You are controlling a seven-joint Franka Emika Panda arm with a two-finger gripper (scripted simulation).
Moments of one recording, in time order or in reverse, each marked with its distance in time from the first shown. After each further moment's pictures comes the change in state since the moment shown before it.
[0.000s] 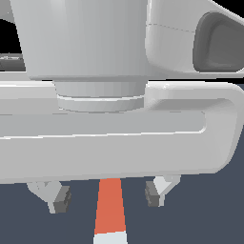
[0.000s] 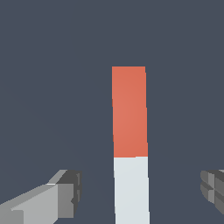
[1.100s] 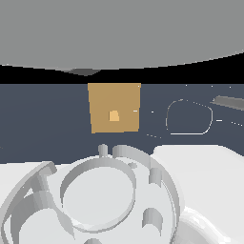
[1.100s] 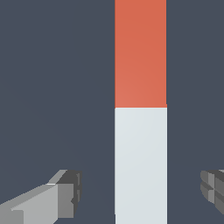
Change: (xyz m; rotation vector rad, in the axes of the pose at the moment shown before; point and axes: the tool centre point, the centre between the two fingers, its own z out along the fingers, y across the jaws) arm -0.051 0.000 0.040 -0.001 -0.003 -0.023
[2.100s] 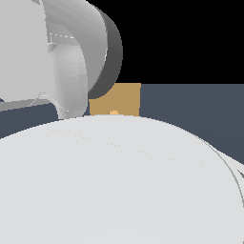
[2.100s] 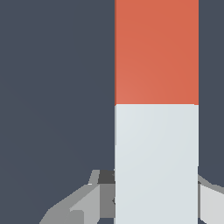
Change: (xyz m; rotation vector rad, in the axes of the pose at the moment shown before) arm 0.000 0.000 0.030 0.001 0.001 -0.001
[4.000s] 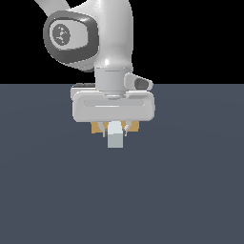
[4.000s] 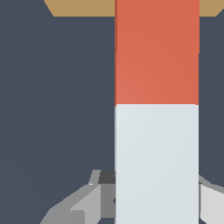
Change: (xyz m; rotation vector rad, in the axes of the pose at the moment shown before) arm 0.262 0.014 -0.049 0.002 0.000 0.005
